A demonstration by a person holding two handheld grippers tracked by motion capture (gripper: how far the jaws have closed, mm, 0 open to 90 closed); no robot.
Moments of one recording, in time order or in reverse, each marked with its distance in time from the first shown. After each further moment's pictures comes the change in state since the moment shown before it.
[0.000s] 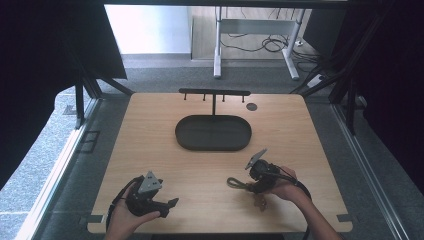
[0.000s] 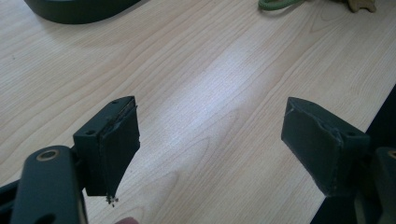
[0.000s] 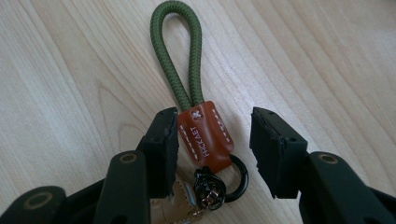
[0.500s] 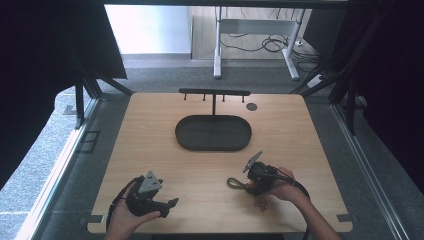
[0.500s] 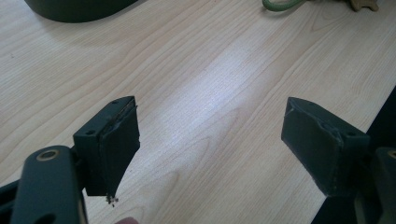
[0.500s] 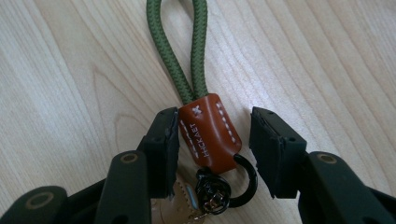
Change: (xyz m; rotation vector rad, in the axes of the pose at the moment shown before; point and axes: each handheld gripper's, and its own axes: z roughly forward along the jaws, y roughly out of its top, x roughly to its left) left arm 0.001 0.000 0.000 0.002 0.000 -0.001; right arm 0.001 0.000 0.010 0.050 0.019 -0.042
